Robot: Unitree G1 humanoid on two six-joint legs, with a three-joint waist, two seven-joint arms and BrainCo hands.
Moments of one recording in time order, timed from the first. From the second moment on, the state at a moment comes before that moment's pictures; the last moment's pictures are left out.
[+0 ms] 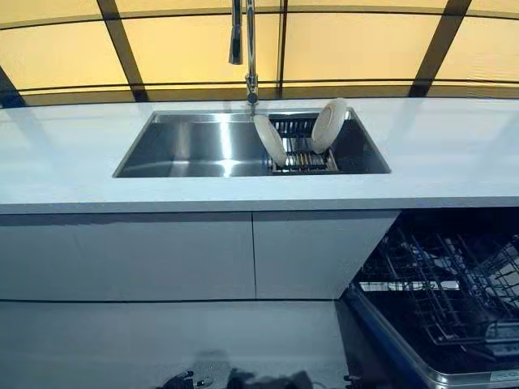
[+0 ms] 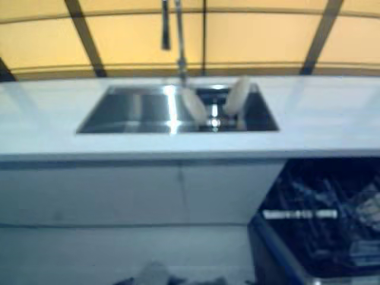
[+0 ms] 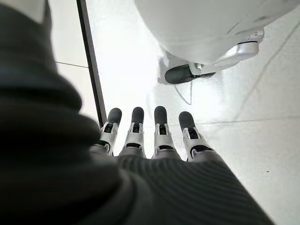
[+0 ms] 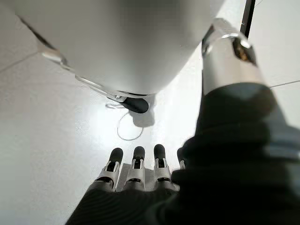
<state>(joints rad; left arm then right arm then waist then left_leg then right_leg) 0.00 0.25 -0.22 1.24 -0.13 -0.06 -0.14 -0.05 -0.25 0.28 1.23 0.08 0.09 0.15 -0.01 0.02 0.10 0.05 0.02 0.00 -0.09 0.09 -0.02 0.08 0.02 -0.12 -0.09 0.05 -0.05</state>
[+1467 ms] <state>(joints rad) 0.02 0.25 -0.23 1.20 -0.13 -0.06 -0.13 0.03 -0.34 0.36 0.45 0.38 -0.01 0.43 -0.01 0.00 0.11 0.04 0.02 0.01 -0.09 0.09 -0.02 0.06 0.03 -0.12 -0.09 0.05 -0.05</state>
